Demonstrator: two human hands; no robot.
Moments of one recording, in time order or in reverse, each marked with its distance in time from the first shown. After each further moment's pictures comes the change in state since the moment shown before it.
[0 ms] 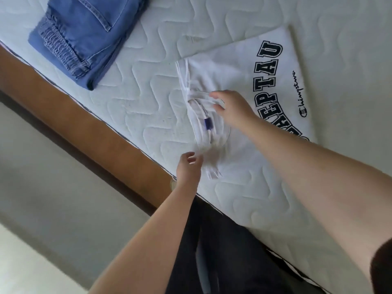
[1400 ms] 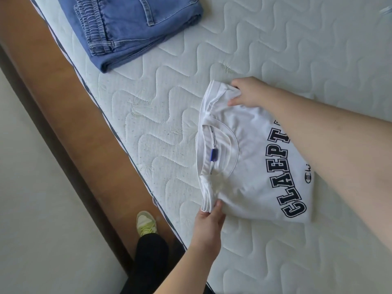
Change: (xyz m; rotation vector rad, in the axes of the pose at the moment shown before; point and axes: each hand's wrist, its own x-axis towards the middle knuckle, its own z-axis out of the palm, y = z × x) left_hand -0.037 -0.031 0.087 -1.036 -0.312 -0.155; right_hand 0.161 -0.023 -0.056 -0.521 -0.292 -0.184
